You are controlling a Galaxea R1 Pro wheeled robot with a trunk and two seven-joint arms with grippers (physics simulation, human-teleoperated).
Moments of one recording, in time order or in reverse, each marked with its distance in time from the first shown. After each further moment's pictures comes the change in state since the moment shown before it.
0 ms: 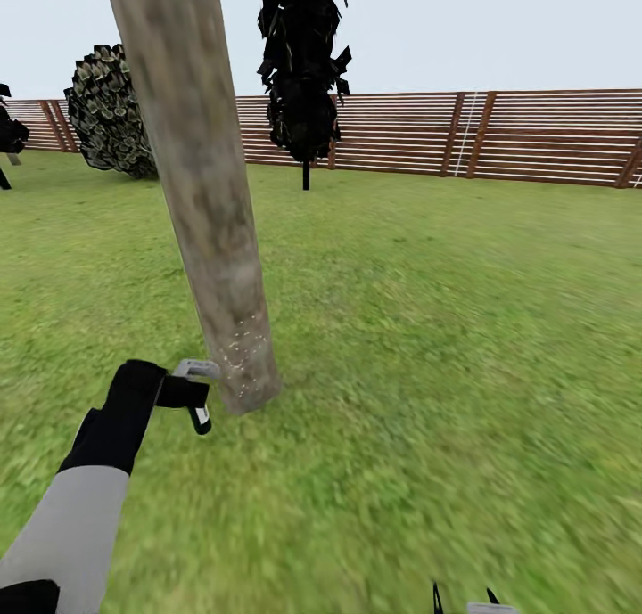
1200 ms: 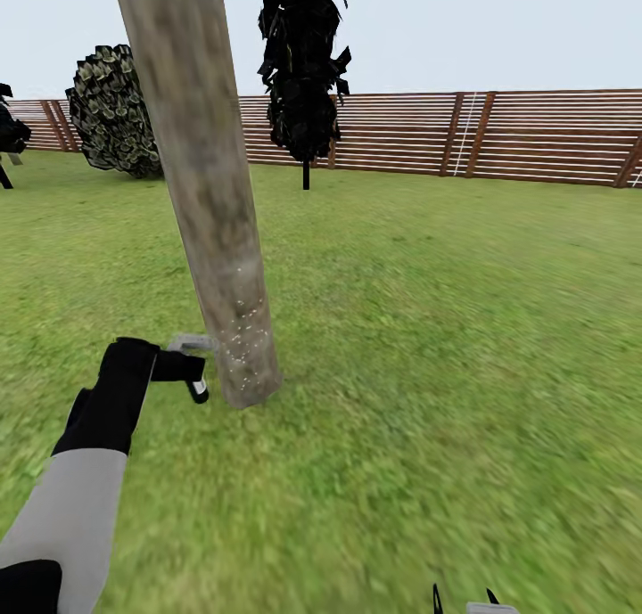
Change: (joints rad) left arm -0.058 0.002 0.005 -0.077 -0.010 0.000 0.001; right arm 0.000 0.000 0.000 0.001 0.000 0.000 0.001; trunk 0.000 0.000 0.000
